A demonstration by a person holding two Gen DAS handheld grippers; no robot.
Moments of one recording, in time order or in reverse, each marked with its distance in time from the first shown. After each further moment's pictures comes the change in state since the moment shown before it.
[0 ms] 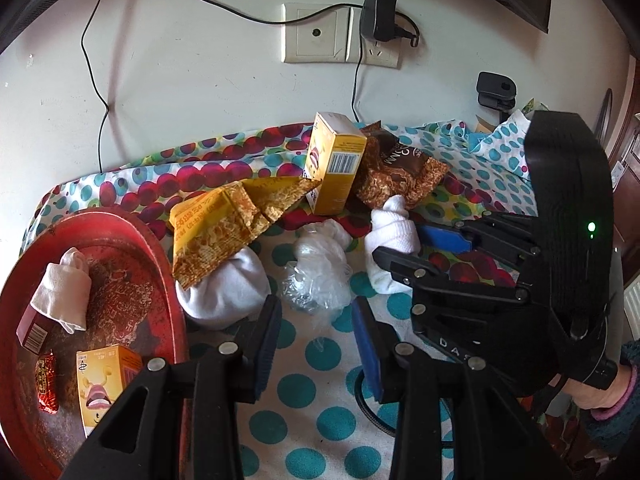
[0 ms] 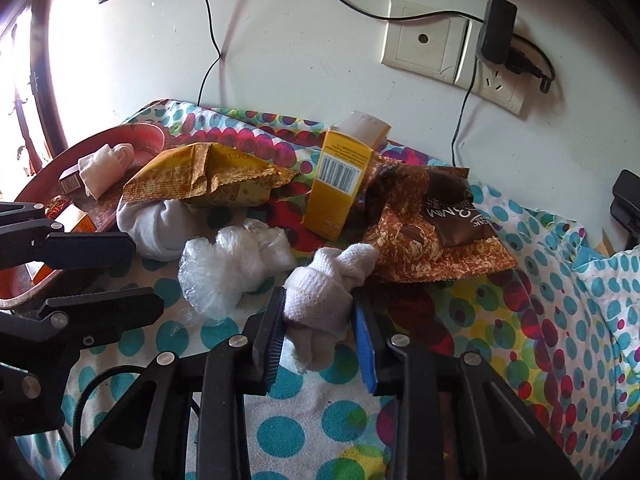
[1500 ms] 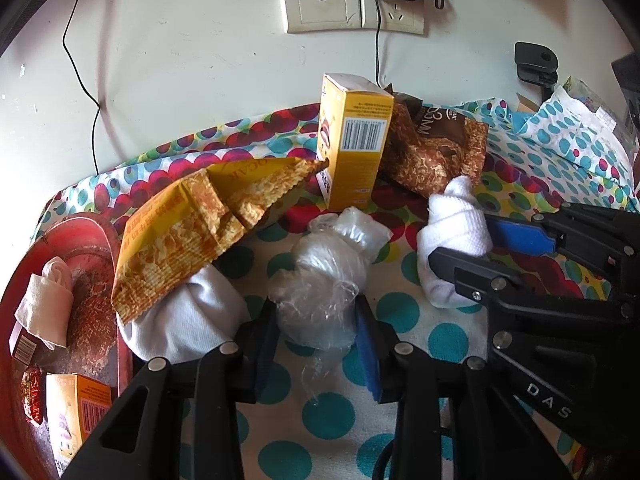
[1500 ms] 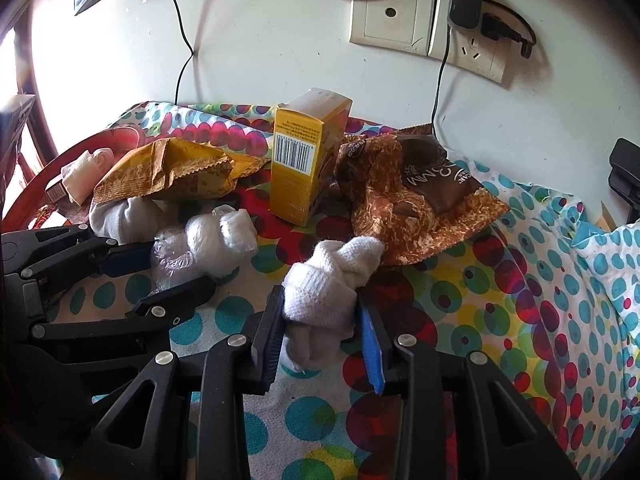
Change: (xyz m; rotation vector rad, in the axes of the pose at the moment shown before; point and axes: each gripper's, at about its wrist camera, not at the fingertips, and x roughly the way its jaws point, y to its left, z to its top) left arm 0.064 -0.003 0.007 0.018 0.008 0.161; right arm 0.011 -0.022 -0.004 0.058 0.038 0.011
